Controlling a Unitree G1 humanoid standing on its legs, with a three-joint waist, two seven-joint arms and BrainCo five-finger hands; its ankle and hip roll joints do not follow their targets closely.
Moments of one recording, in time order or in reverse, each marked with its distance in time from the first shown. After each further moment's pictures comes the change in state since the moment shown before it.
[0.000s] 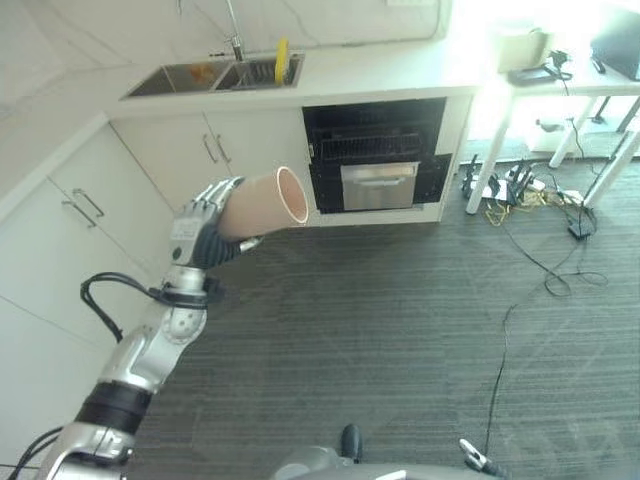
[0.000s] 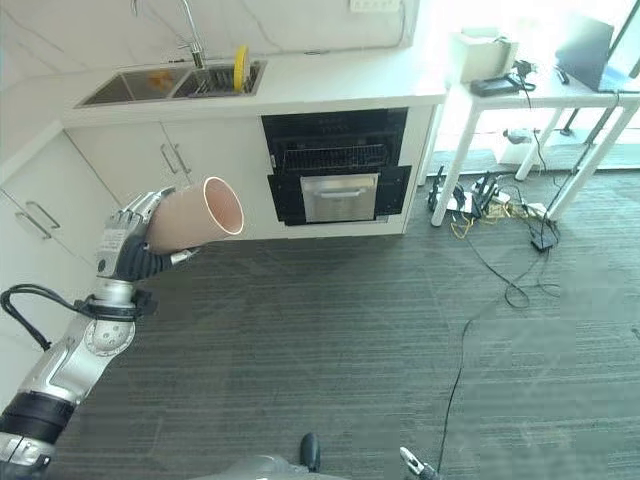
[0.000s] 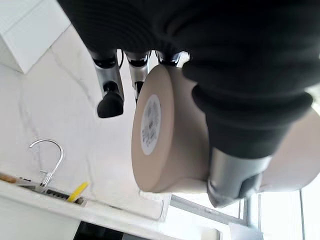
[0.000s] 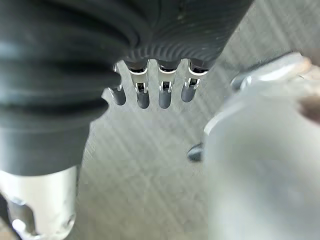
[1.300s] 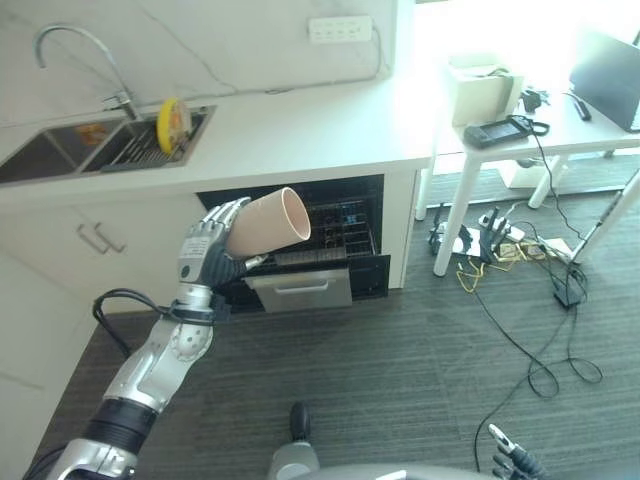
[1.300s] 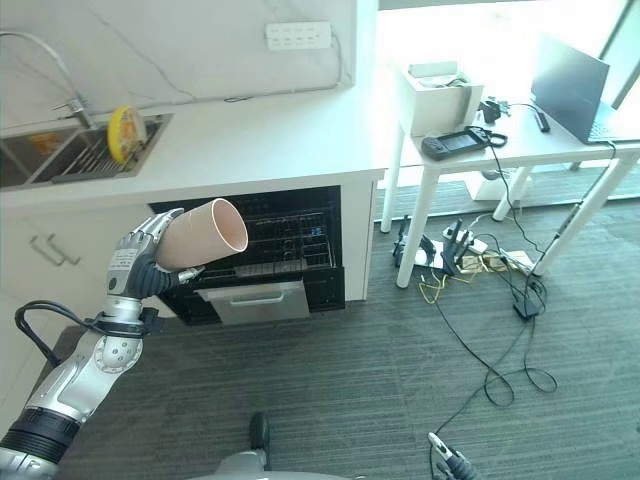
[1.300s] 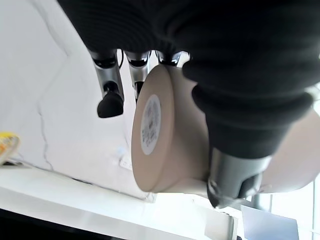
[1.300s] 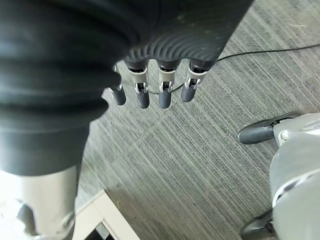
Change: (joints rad) left arm 0.090 -0.031 -0.023 -0.004 -0.003 0.042 0.023; right arm -0.025 -0.103 -0.095 0.000 0.033 -0.029 -0.056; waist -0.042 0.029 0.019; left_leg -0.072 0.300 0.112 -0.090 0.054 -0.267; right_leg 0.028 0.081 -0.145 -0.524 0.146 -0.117
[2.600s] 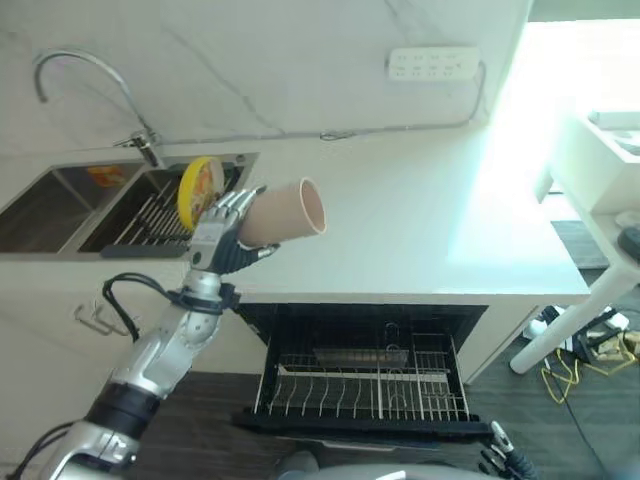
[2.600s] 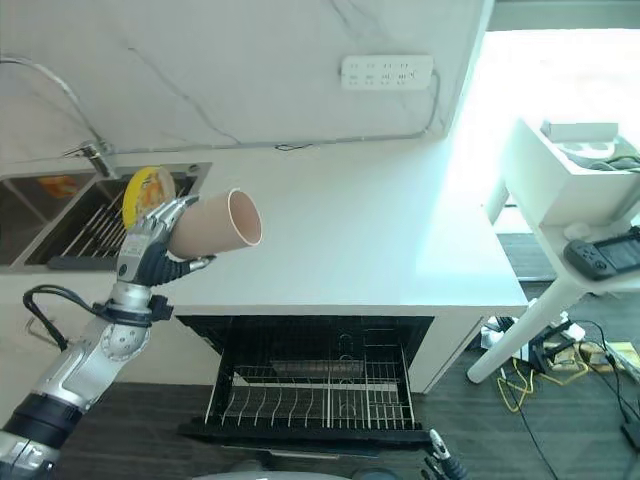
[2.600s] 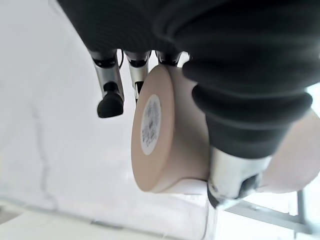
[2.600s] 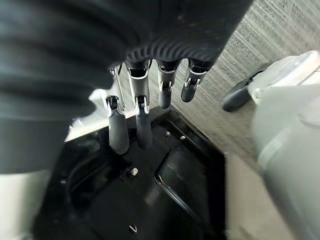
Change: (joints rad) left arm -0.058 0.030 -0.044 -0.066 0.003 0.024 0.000; right arm 0.058 0.042 -0.071 -0.067 0.131 0.000 -0.009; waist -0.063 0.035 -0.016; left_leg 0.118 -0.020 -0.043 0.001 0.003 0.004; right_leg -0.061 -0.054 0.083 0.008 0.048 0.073
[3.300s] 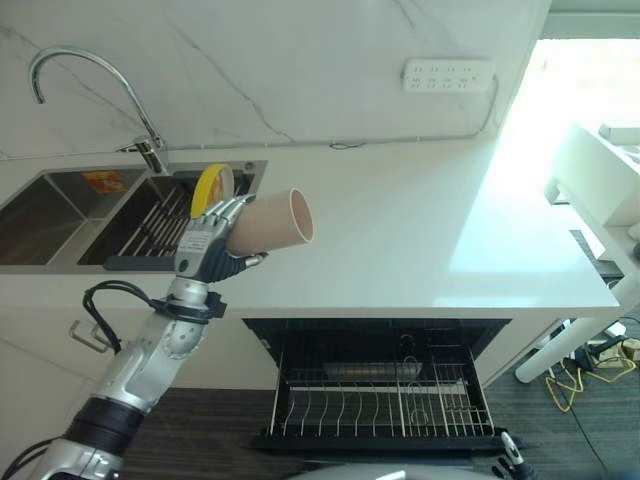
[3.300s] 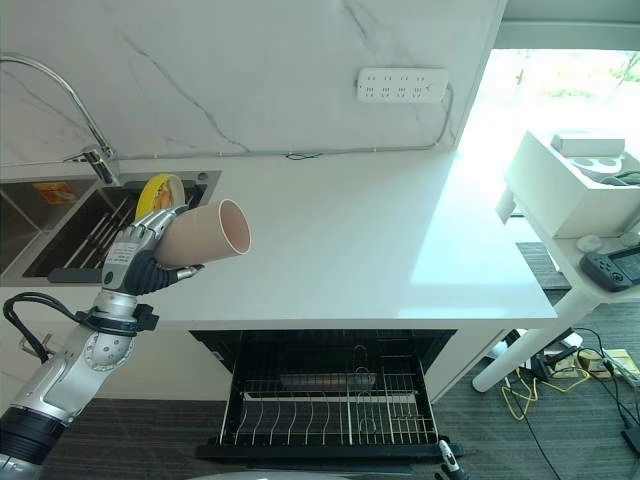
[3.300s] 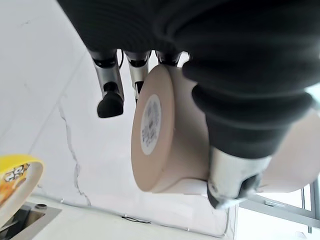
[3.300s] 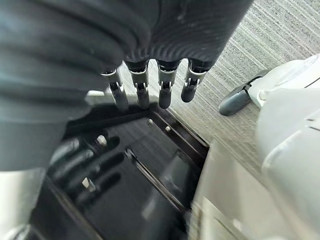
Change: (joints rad) left arm 0.089 0.044 0.044 -0.049 -0.002 0.018 -0.054; right arm 0.021 0.013 -0.008 0.029 -0.007 -0.028 -0.035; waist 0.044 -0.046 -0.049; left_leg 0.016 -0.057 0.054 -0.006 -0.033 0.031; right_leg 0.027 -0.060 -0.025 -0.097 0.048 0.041
